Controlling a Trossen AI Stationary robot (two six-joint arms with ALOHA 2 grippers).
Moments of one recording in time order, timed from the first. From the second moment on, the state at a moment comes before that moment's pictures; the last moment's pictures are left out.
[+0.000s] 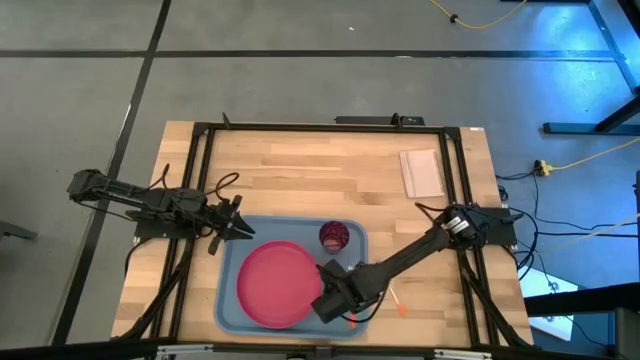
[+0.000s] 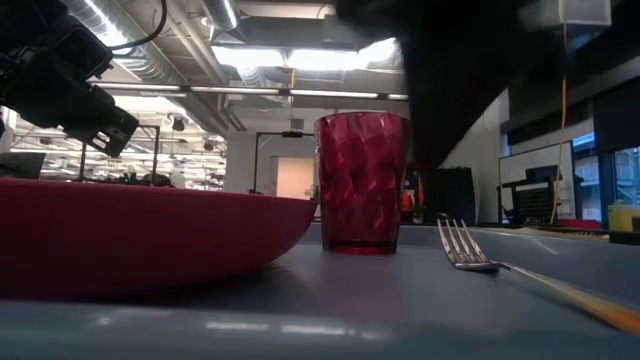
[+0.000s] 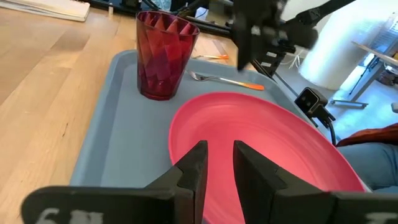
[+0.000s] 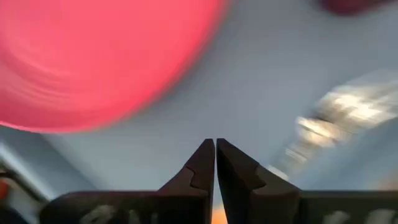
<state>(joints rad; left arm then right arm) -0.16 0.27 0.01 0.04 0.14 -0.28 0.54 2.23 1.90 -1.07 0.18 1.39</state>
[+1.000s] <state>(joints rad) -0.16 0.27 0.01 0.04 0.13 -0.28 0.70 2.10 1.69 -1.57 0.13 1.65</state>
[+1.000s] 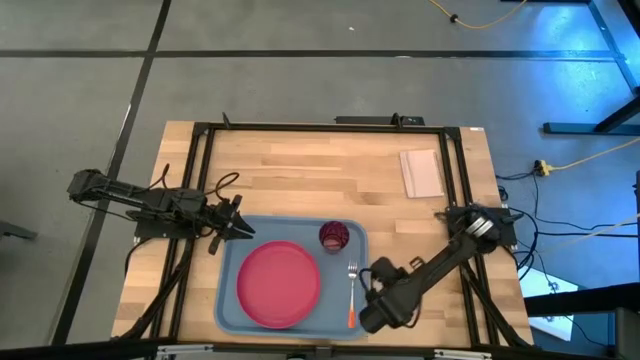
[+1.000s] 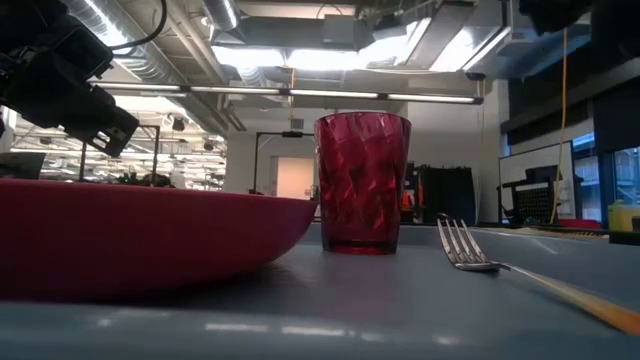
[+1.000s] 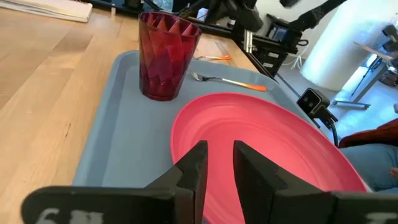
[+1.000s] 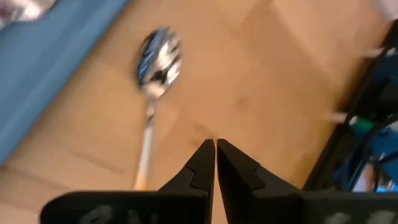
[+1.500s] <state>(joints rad) -0.16 0.27 0.01 0.04 0.13 -0.28 0.76 1.64 1.01 -0.68 0.18 1.84</state>
